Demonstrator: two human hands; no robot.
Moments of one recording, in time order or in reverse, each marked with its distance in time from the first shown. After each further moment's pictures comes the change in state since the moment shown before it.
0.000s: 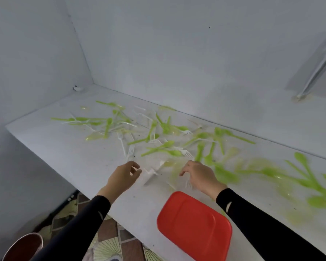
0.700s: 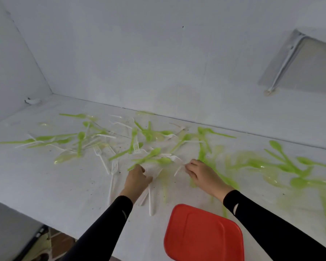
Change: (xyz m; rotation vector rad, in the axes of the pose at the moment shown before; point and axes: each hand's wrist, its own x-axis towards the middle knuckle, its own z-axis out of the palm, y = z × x) left_hand 0.074 0.040 0.050 -0.143 -0.151 -0.037; right_hand 0.004 0.028 0.007 0.127 0.253 0.041
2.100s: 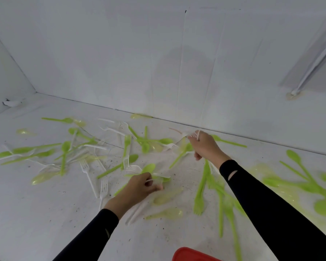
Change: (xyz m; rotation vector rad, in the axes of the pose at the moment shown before) left_hand 0.068 0.017 -0.003 -0.011 -0.238 0.296; right_hand 0.145 0.036 -0.057 0.453 0.079 0.559
